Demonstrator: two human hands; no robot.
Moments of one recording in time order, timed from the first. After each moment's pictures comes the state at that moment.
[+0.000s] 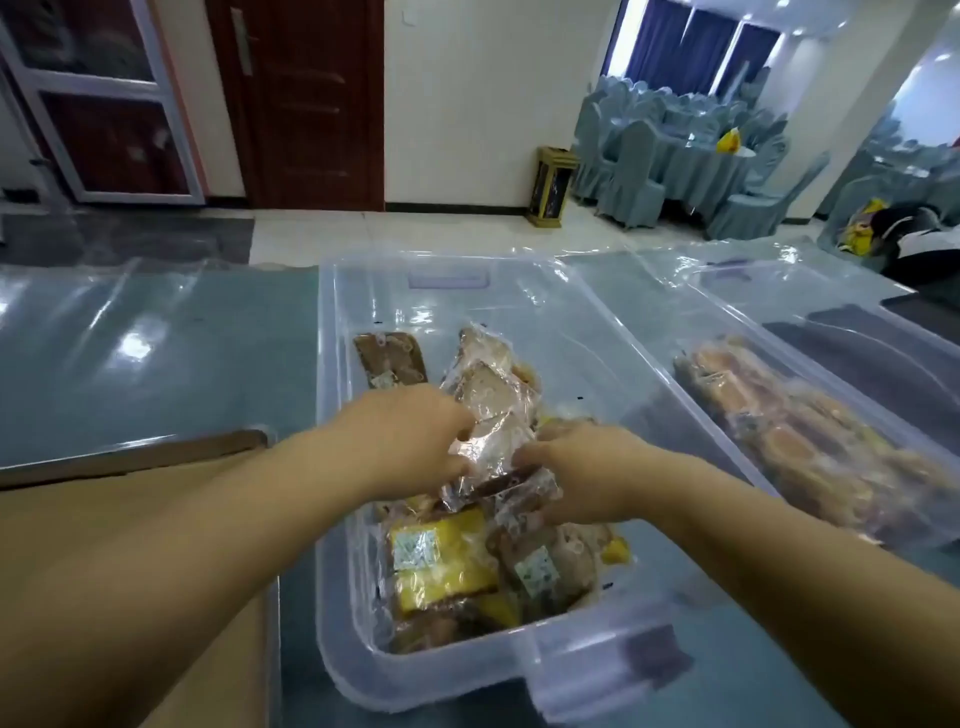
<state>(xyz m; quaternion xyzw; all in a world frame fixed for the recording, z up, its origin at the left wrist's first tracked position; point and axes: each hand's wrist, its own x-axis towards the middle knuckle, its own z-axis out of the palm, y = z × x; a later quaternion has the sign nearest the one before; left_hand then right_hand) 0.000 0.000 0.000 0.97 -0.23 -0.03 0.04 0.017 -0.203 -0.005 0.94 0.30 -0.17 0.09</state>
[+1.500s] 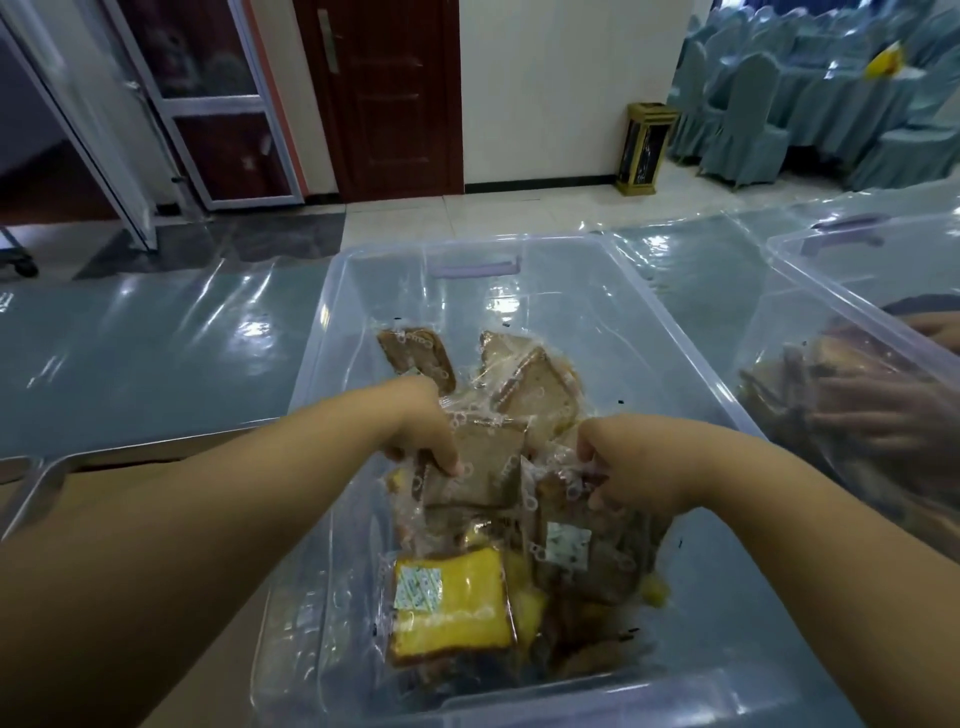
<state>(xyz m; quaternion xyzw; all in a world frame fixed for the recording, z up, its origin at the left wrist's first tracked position) 0.070 -0.022 -0.021 0.95 0.11 -0.25 0.16 0.058 -0.240 0.009 0.93 0.26 -0.26 0.01</state>
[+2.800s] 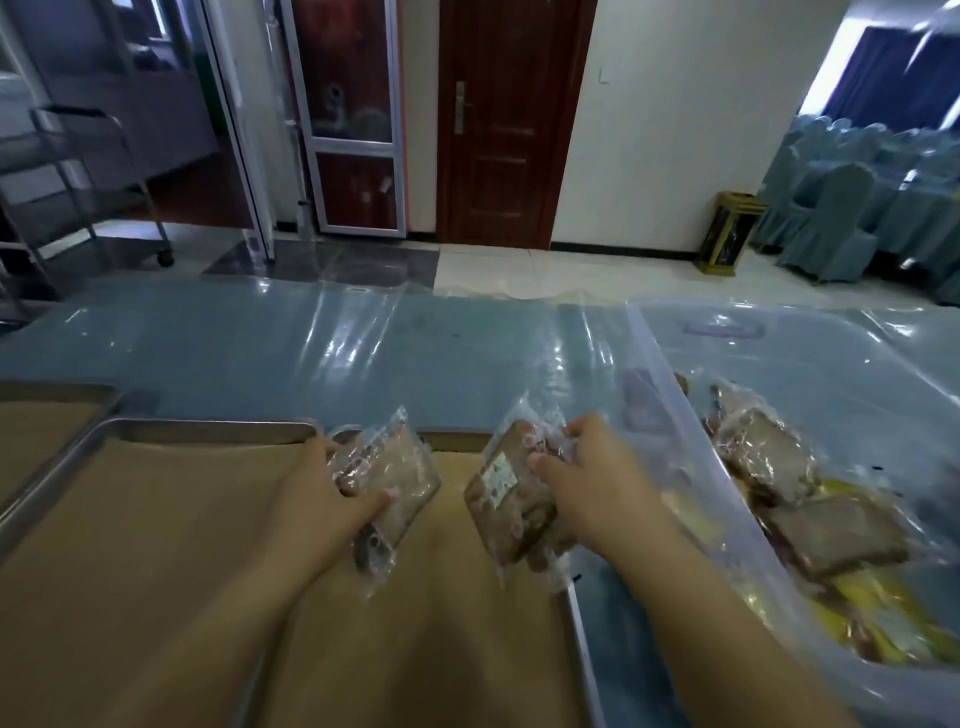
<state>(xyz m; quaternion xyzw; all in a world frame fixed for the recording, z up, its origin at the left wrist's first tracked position) -0.170 0.313 -0.087 0.84 0.26 0.19 0.43 -0.078 0.081 -0.021 0.91 0.13 -0.03 -0.39</state>
